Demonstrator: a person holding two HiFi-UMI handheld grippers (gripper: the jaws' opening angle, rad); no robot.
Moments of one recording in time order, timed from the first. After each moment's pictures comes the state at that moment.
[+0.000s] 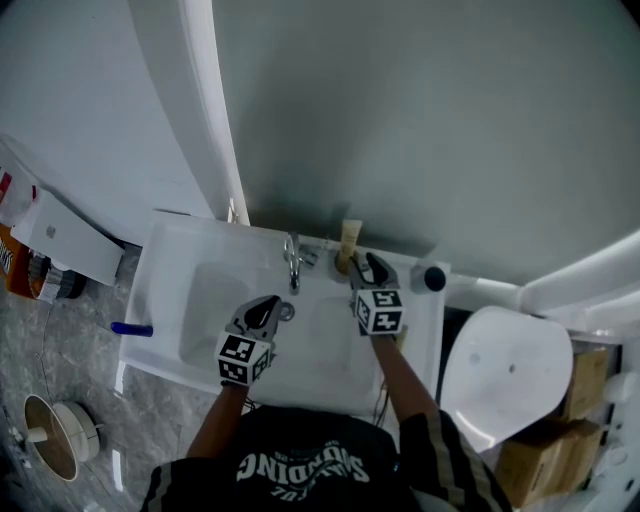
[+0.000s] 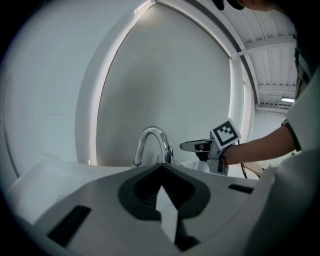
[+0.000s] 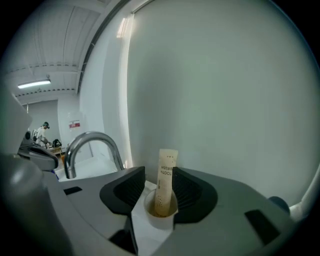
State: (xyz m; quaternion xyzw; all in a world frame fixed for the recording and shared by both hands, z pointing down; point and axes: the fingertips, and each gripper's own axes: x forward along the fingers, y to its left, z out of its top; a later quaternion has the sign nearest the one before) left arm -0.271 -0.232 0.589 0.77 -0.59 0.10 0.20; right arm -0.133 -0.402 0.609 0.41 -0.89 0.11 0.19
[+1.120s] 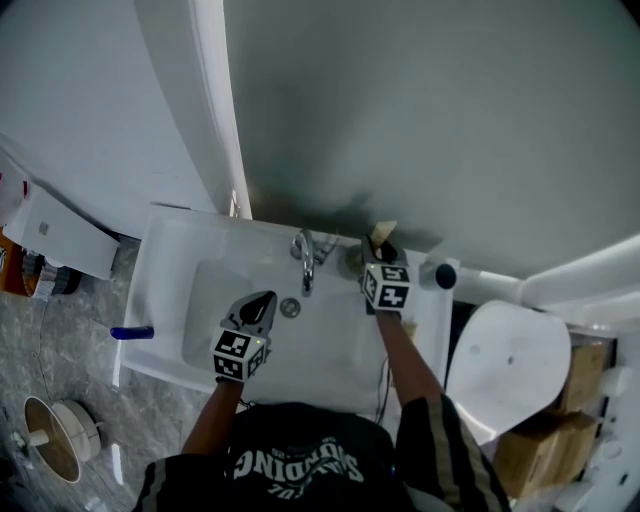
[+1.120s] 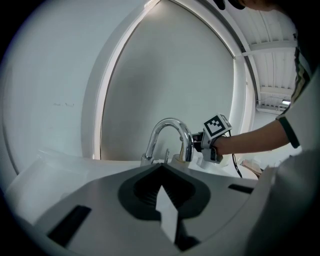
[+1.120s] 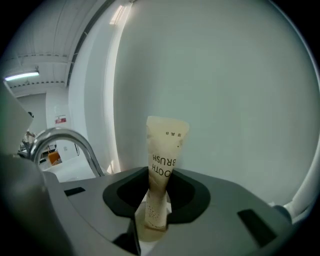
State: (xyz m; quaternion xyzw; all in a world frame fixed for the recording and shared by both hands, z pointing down) left arm -0.310 -0.234 0.615 0.77 -0.58 0.11 0.22; right arm -0.146 -0.454 0.620 0.46 -0.86 0.11 0.21
